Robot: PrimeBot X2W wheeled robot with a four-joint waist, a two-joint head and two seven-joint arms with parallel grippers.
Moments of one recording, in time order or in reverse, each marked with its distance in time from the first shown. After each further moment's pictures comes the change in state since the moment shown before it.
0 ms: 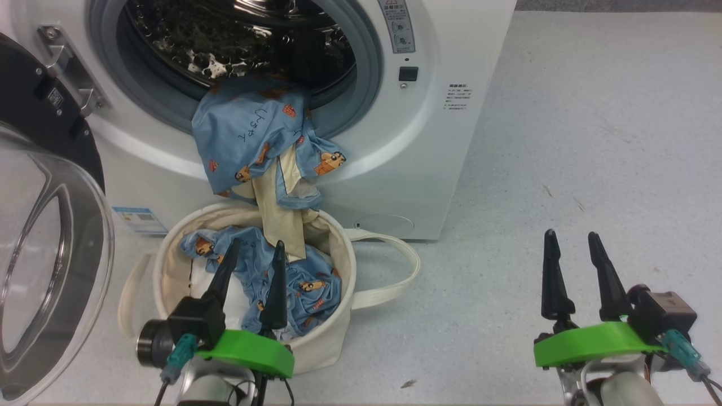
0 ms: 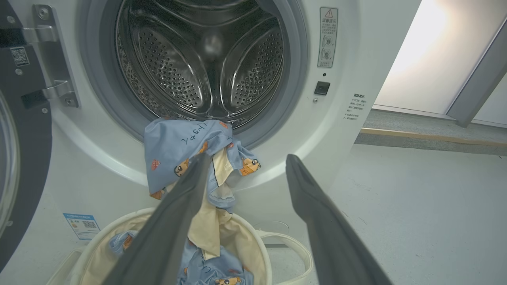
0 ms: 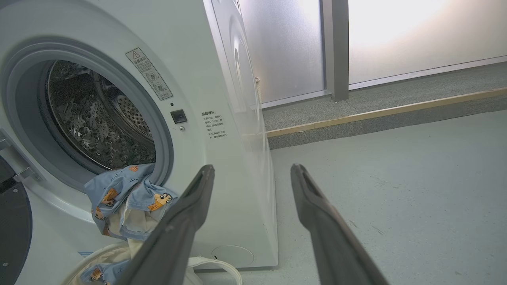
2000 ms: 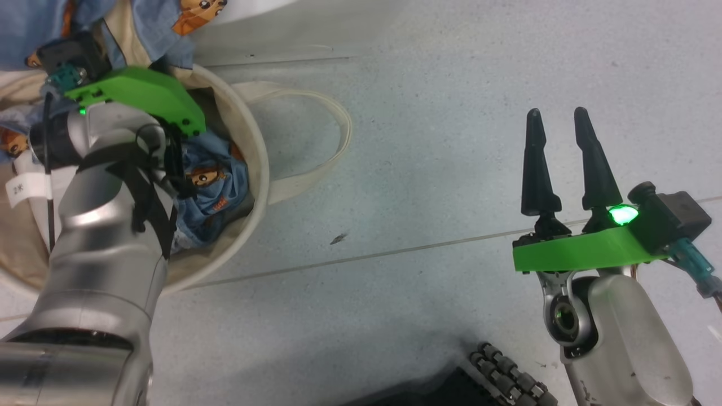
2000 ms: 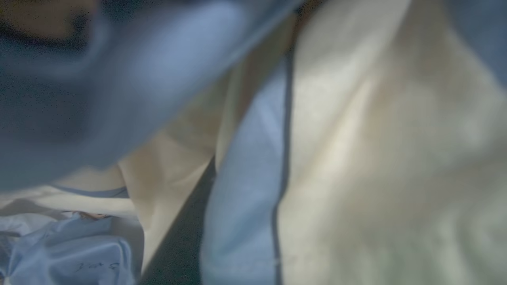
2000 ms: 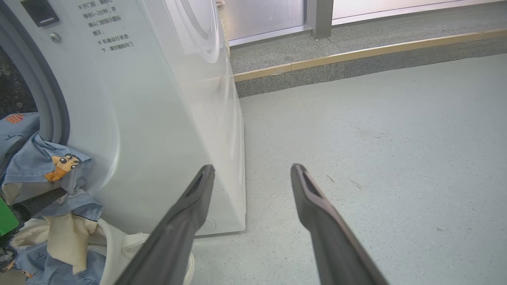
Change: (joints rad) left arm -0.942 0.016 0.133 0.919 -0.187 0.040 0.000; right arm -0.280 0.001 0.083 -0.061 0.055 0.000 0.000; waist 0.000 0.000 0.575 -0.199
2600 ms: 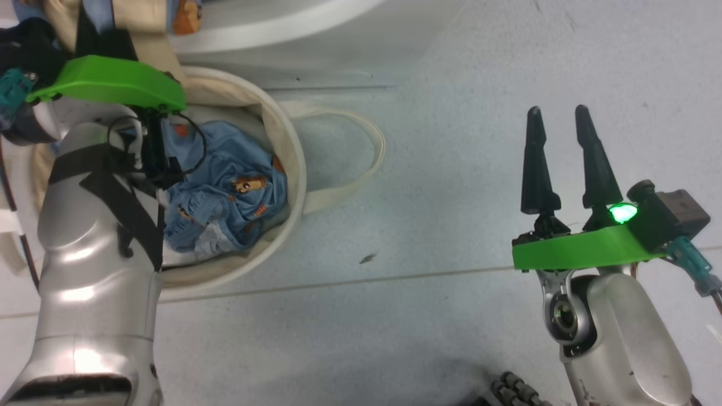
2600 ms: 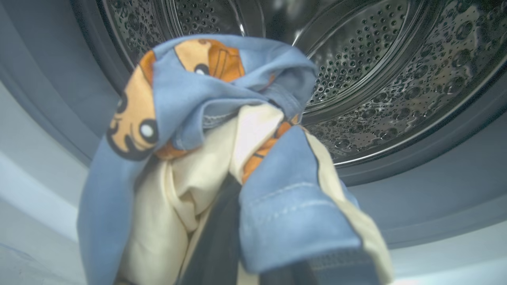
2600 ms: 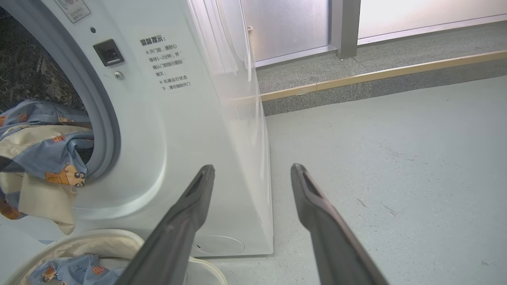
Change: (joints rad) left arm 0.172 -0.017 0.181 -0.495 0.131 -0.104 0.001; right arm -0.007 0.000 -0.001 0.004 -0.012 0.000 0.000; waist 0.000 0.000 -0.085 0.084
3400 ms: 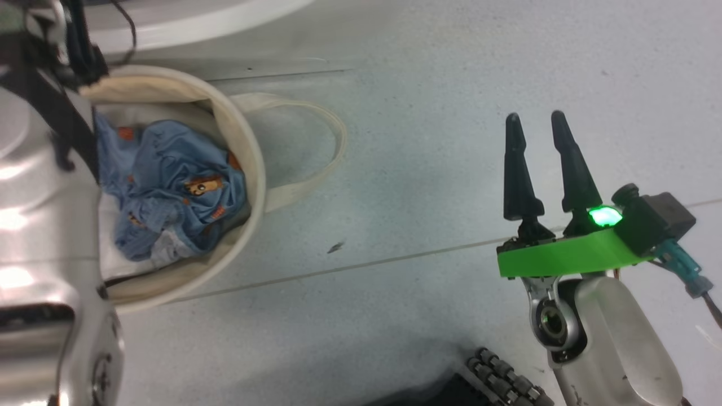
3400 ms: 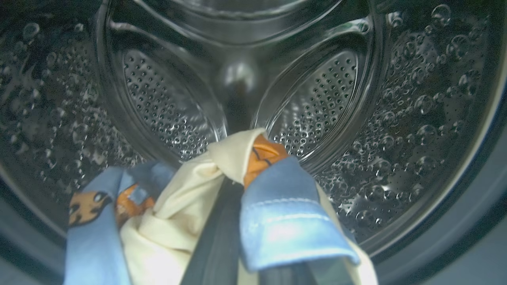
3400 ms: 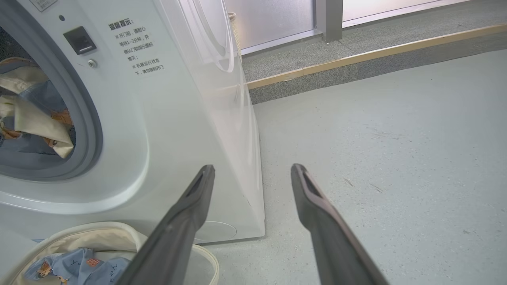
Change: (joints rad) left arm -0.234 0.060 0.043 -0.004 0.224 -0.009 -0.001; right arm 0.012 0.000 0.058 -0.012 0.066 0.000 0.000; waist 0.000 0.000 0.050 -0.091
